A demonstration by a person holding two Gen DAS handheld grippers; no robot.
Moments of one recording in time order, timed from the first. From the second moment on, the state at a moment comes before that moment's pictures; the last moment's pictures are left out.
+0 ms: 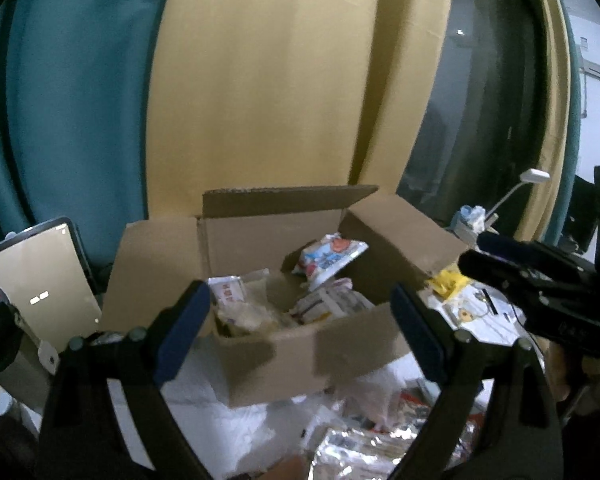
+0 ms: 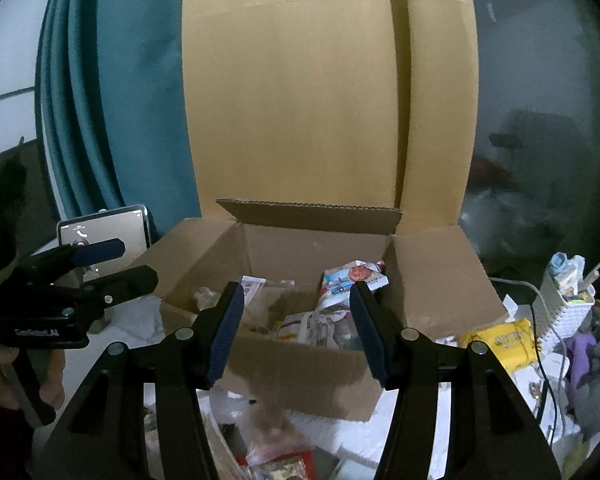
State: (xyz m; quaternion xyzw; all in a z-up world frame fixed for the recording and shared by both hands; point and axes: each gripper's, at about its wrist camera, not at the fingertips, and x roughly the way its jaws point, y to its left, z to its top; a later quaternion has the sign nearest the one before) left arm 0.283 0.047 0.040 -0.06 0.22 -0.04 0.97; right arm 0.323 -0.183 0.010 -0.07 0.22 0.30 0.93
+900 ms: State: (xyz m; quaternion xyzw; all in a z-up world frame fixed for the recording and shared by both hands) left arm 0.173 0.016 -0.006 -0.06 0.22 -0.07 0.97; right arm 0.214 -0.211 -0.023 -0.07 0.24 0.30 0.92
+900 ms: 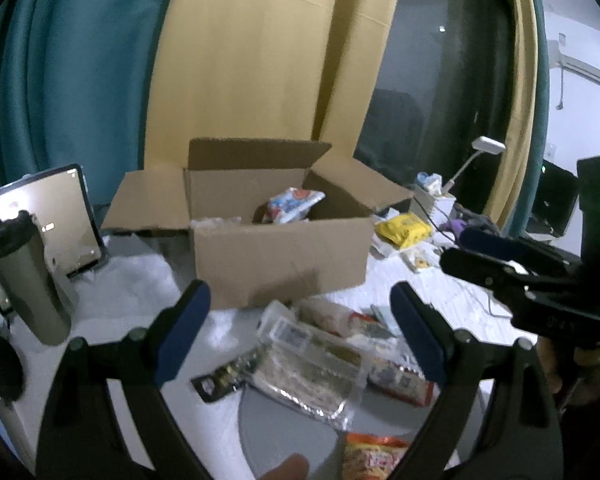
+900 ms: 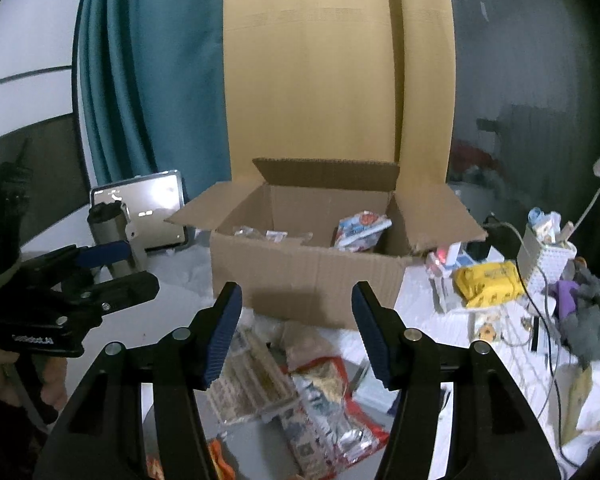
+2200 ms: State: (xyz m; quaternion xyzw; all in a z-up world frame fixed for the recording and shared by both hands) left arm 0.102 -0.013 -0.112 -0.08 0.34 -0.10 0.93; right arm 0.120 -0.231 -0.148 -0.05 0.41 0.30 0.86
